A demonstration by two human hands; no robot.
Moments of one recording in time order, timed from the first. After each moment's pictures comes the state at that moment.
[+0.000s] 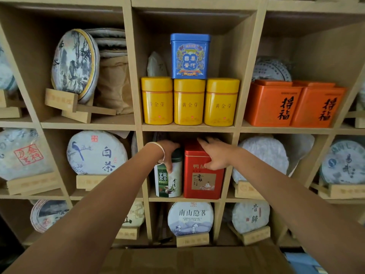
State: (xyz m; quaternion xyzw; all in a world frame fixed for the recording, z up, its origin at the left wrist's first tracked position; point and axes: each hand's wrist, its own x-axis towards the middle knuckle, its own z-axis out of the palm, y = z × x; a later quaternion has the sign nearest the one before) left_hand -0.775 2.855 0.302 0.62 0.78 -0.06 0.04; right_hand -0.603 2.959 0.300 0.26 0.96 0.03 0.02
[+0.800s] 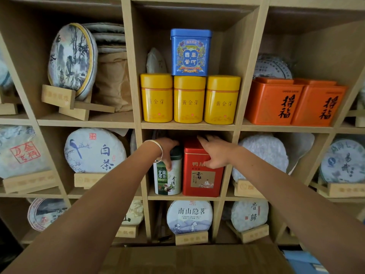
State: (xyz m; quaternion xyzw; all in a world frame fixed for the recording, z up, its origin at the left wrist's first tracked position) left_hand -0.780 2.856 0.301 0.63 0.78 -0.05 0.04; right_hand -0.604 2.960 0.299 0.26 0.96 0.05 0.02
